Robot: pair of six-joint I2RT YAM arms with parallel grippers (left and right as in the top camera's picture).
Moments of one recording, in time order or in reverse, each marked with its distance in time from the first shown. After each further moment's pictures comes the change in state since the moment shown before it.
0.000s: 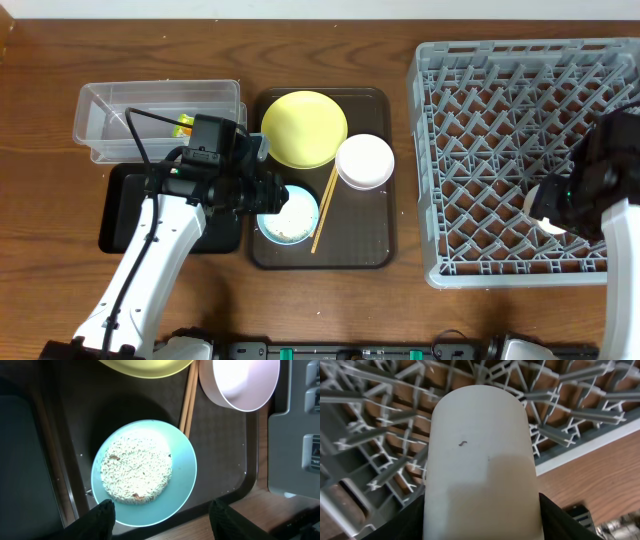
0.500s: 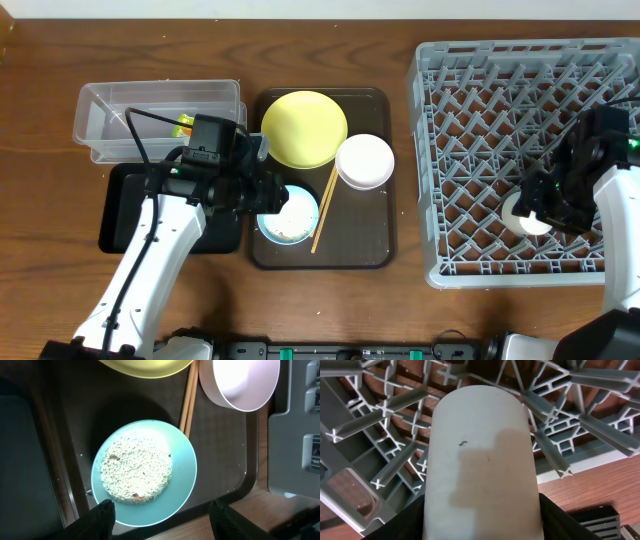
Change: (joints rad) left arm 0.000 0.000 0.000 0.000 0.000 0.000; right arm -0.003 0.149 0.000 -0.013 -0.114 -0.038
